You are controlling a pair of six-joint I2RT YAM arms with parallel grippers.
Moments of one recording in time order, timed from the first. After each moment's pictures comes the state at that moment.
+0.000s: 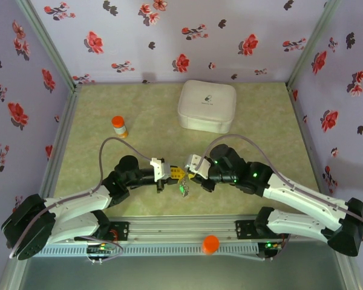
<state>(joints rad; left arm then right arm) -0.88 1.07 0.35 0.64 0.61 0.16 0.99 0.99 0.81 -0.51 -0.22 -0.30</state>
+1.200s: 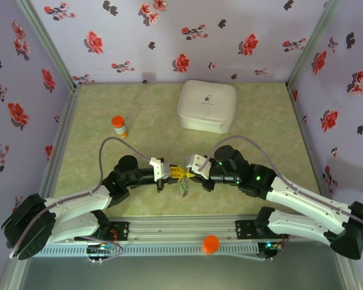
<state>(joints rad) -0.88 1.07 0.35 0.66 0.61 0.16 0.99 0.94 0.77 -0.40 -0.25 -0.31</state>
